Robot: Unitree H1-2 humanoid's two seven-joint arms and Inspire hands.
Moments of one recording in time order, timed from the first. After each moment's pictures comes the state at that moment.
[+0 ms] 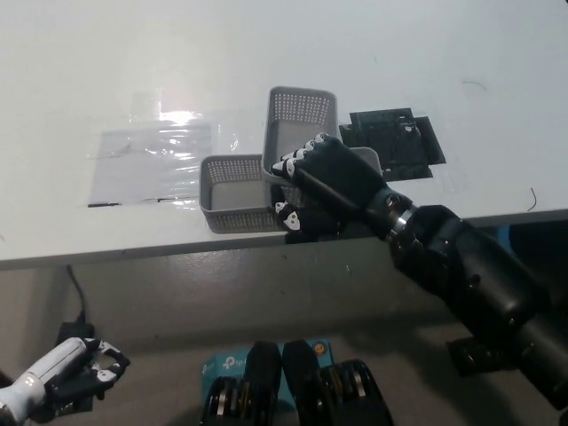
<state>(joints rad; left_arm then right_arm) -0.10 0.58 -0.15 0.00 0.18 0.36 -0.41 -0.83 -0.24 0.65 0.59 -0.81 -0.44 -0.26</state>
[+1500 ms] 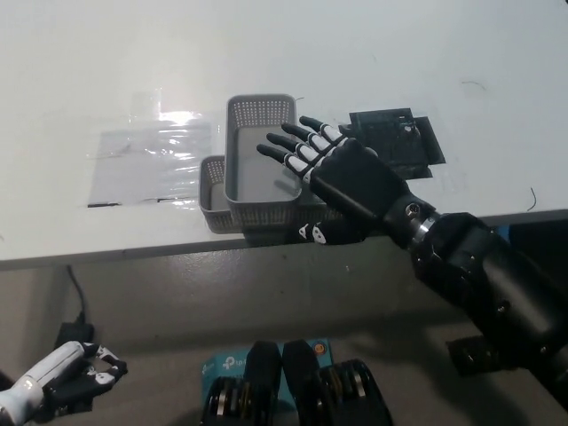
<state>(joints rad) -0.09 0.58 -0.14 0.01 0.16 0.36 -0.42 -0.74 -0.30 0.59 0.30 -0.94 -0.27 -0.06</state>
